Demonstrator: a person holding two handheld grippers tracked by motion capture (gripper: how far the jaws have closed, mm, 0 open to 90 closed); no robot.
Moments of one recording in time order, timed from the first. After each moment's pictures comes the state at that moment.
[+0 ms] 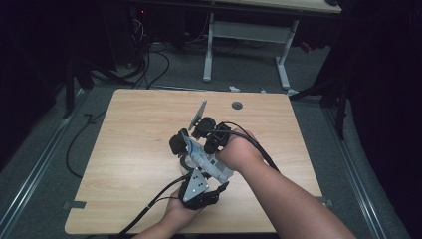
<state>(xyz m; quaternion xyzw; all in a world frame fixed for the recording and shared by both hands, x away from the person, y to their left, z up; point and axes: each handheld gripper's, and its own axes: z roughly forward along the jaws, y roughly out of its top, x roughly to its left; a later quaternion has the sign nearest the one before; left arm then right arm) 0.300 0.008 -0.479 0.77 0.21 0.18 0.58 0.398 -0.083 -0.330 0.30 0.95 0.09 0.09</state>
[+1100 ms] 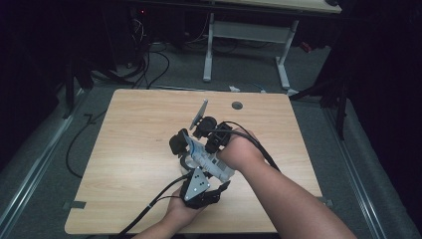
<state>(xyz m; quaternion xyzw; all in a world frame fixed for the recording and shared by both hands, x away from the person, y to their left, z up) 0.302 0.005 -0.478 0.77 0.21 0.17 0.58 0.400 -0.086 -0.331 0.31 0.94 0.09 0.09</state>
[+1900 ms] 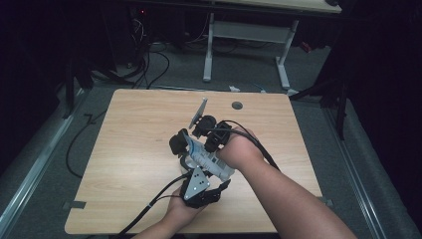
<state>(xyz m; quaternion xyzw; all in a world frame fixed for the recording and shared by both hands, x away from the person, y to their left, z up) 0.302 0.005 -0.474 0.76 0.21 0.17 0.59 0.400 -0.084 -0.328 0.30 0.94 0.09 0.09</state>
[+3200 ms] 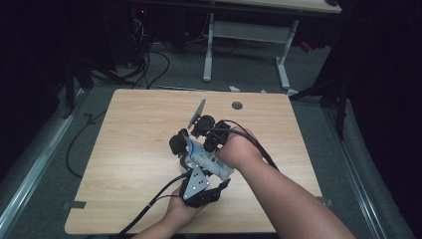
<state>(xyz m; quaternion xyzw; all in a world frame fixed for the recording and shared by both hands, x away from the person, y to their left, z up) 0.303 0.006 -0.471 0.76 0.21 0.18 0.59 0.402 -0.081 -0.328 0.30 0.94 0.09 0.10</state>
